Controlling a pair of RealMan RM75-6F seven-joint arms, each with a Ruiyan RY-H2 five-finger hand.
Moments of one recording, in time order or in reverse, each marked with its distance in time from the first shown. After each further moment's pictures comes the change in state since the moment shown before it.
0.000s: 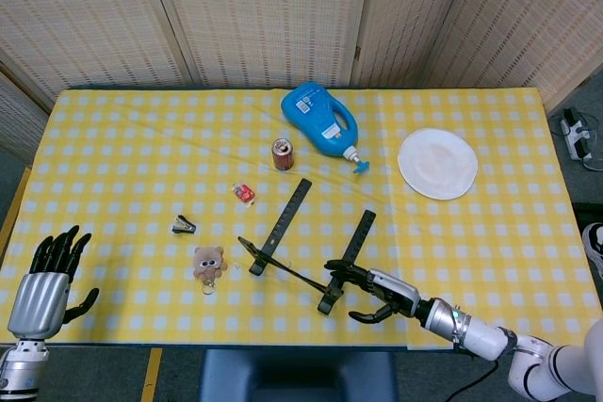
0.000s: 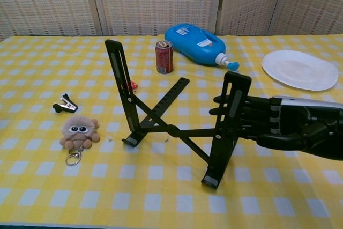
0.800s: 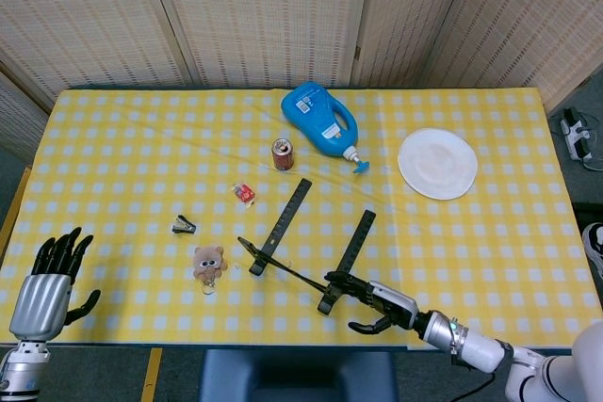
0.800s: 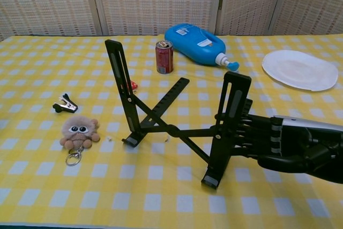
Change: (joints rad) left arm 0.002 -0.003 0.006 0.005 0.006 0.000 -0.002; right arm -0.041 -0.074 -0.037 0.051 0.001 0.027 0.029
